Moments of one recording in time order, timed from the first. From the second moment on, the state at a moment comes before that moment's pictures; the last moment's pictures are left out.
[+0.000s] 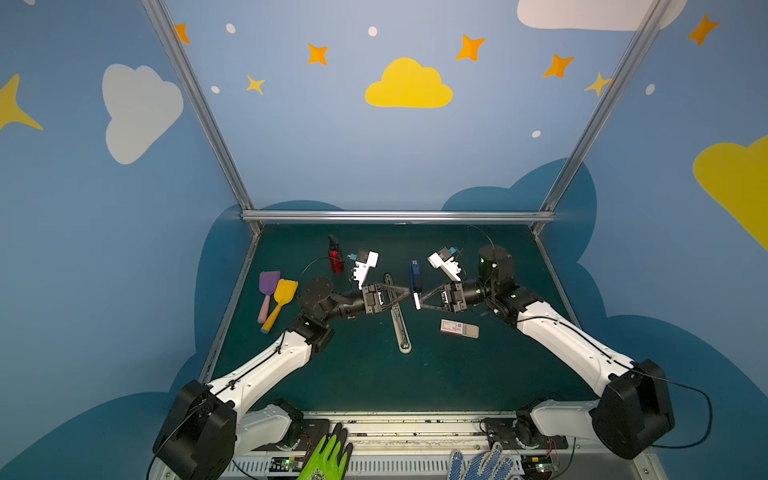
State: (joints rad) left arm -0.53 1.18 0.67 0.69 0.85 -1.17; right arm 0.52 1.33 0.98 -0.01 -1.31 0.60
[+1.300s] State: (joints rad) left arm -0.57 1.19 0.68 0.64 0.82 -1.12; right arm 0.53 1.36 0.98 0.07 -1.34 0.68
